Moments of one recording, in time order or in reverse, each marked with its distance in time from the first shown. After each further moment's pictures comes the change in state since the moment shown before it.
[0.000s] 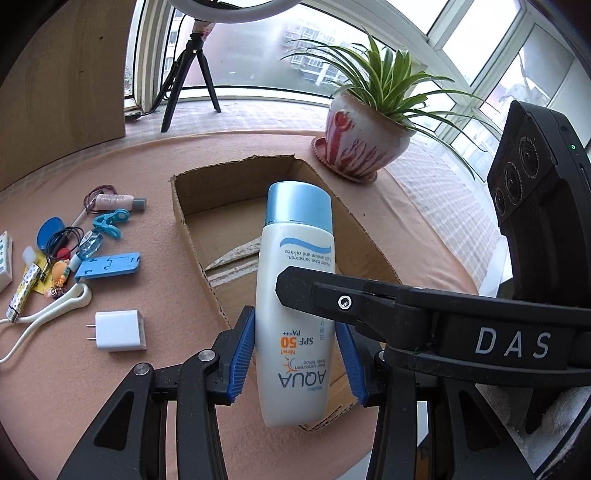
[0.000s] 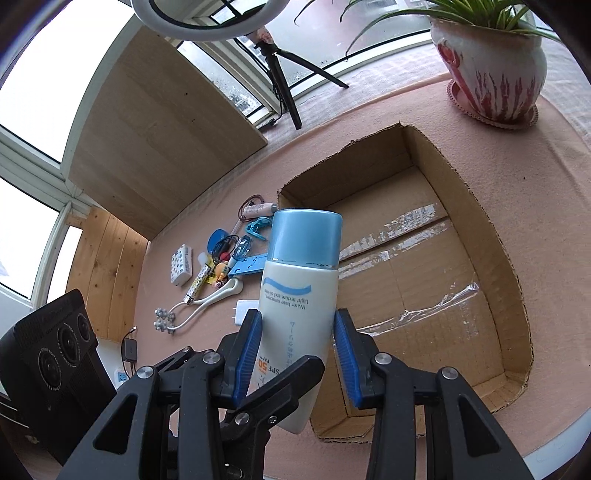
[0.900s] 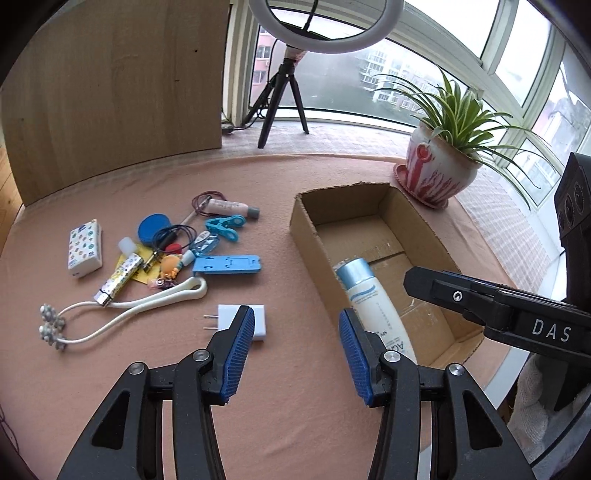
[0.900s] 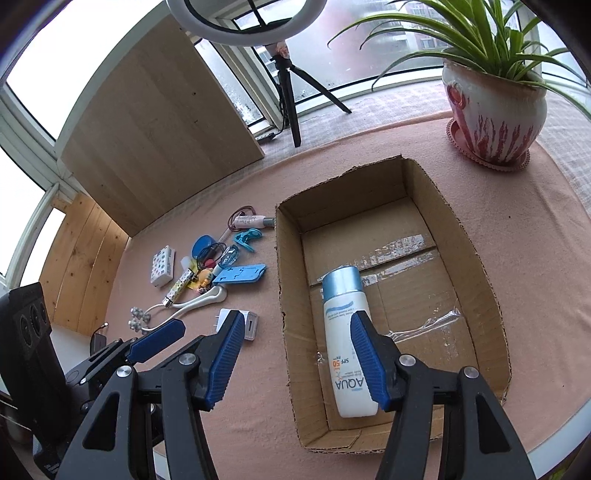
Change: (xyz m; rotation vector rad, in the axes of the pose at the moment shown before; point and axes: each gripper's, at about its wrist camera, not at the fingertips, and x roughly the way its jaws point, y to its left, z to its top) left arm -0.065 0.070 -0.014 -0.084 -0.088 0.255; right arm -0.002 0.031 -0.007 -0.123 -0.079 -0.121
